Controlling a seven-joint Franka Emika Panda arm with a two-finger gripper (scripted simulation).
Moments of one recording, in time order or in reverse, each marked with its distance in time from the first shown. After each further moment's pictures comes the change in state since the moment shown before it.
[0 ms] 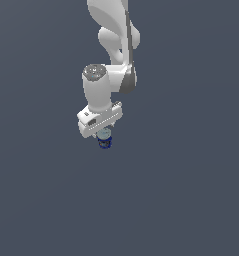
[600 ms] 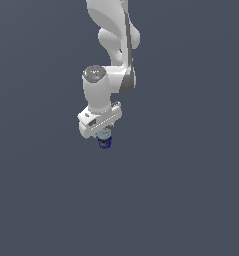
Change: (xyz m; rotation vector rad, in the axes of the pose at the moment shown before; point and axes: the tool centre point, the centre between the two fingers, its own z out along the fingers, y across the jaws) arm -0.004 -0.001 0.007 0.001 -0.001 -0.034
